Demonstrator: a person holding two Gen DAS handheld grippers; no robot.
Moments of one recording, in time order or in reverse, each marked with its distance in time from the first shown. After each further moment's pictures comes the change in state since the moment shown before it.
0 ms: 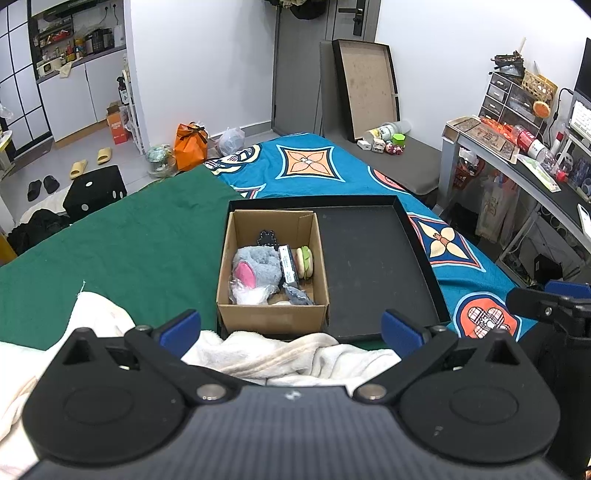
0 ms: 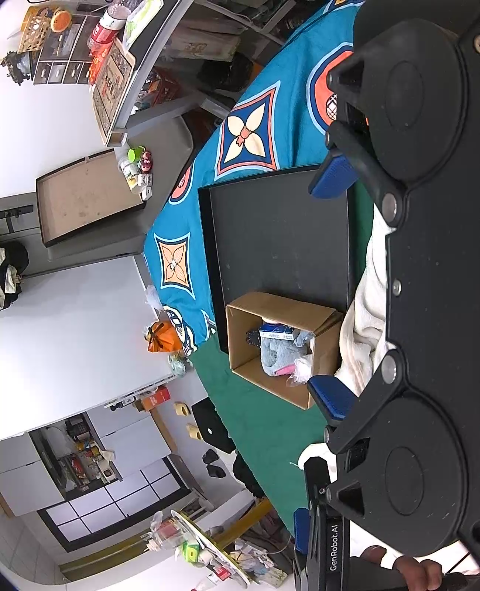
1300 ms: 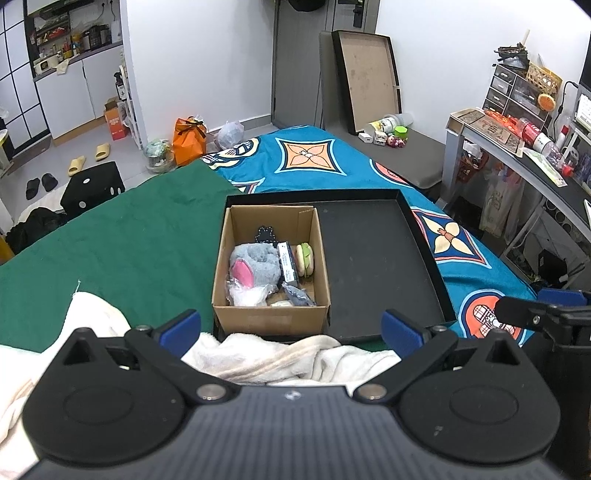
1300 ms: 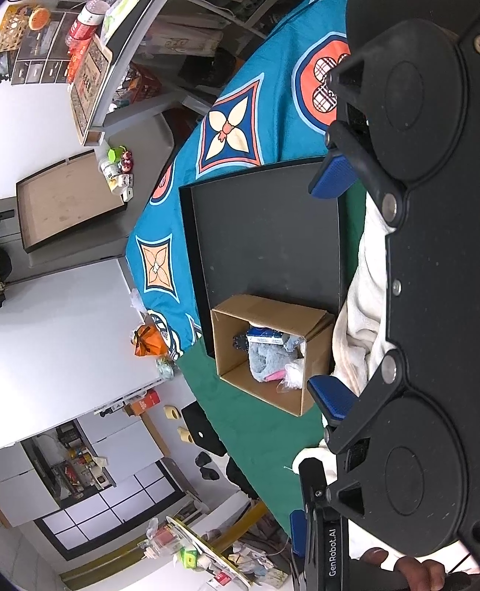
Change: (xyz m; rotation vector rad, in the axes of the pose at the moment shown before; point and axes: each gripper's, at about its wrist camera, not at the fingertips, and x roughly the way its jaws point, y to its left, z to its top) left arm 0.020 -0.005 0.004 0.006 0.022 0.011; right arm 0.024 -0.006 -0.003 0.029 0.048 0.005
